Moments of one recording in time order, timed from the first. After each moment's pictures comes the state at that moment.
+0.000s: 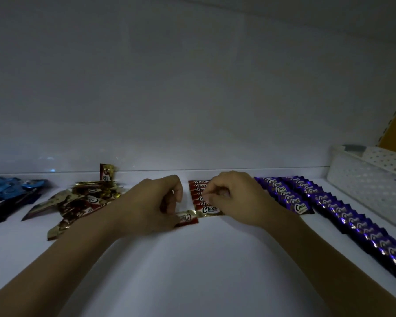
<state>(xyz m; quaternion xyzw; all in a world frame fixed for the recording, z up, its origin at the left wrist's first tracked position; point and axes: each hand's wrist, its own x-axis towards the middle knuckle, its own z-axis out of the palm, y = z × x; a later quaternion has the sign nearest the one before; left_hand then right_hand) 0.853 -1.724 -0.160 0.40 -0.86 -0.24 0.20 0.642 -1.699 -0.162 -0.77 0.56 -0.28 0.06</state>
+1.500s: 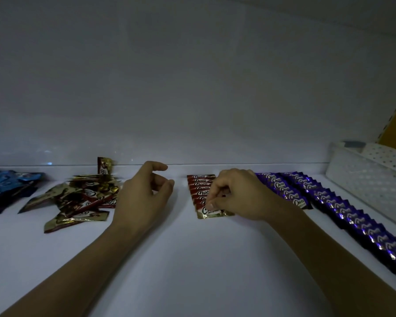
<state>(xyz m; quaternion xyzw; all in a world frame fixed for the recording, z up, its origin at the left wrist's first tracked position) 0.836 -1.728 -0.193 0.49 -0.70 -0.22 0.47 0.639 -1.695 -0.154 -0.77 0.60 -0.20 0.09</state>
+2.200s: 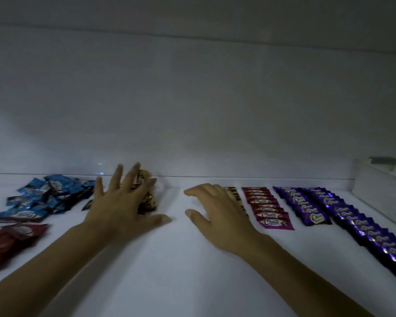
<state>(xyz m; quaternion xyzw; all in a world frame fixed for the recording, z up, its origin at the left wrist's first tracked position) 0.919 -1.718 -0.182 0.61 -0.78 0.09 0.08 0.693 -1.677 -0.179 -0.81 0.51 -0.29 0.00</state>
